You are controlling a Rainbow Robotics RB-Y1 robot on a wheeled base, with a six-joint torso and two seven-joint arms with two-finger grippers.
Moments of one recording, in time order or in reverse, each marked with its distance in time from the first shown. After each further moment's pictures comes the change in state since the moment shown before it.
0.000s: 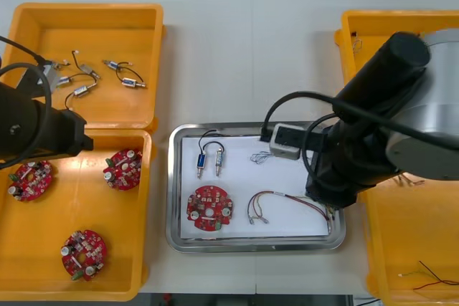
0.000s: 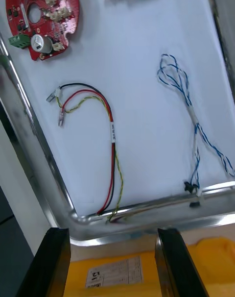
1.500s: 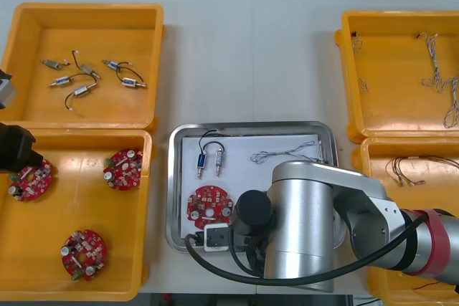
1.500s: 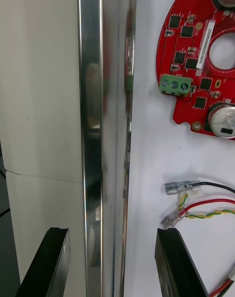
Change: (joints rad) right arm 0.000 0.233 0.555 0.121 0.424 -0.102 0.069; left arm 0.119 0.132 0.134 0.093 0.077 0.000 -0.247
